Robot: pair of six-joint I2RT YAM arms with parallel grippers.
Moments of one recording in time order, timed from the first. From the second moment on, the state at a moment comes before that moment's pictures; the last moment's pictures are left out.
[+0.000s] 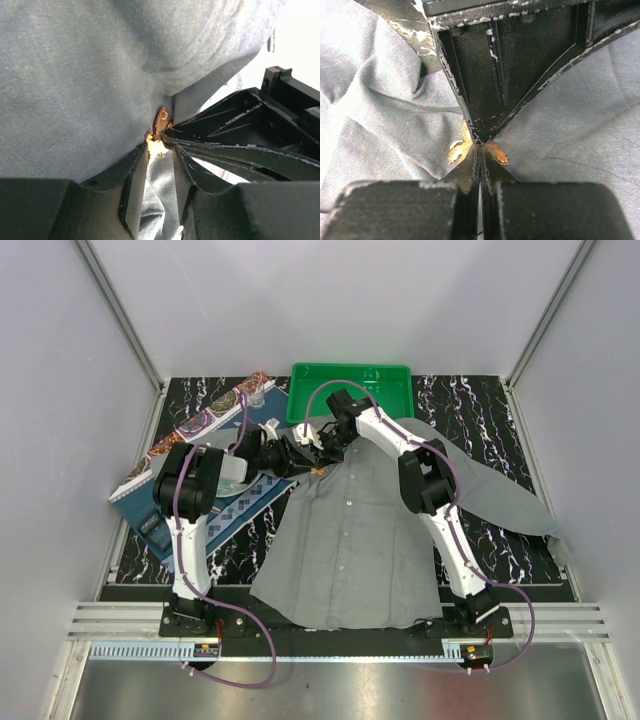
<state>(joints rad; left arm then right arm) -0.22 2.14 1.07 0.46 0.76 -0.88 0.53 2.54 2.23 -0.95 -0.74 -1.23</state>
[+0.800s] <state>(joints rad) -0.26 2.13 1.23 0.10 0.63 -0.75 0.53 2.56 2.27 -0.97 -0.72 -1.23</state>
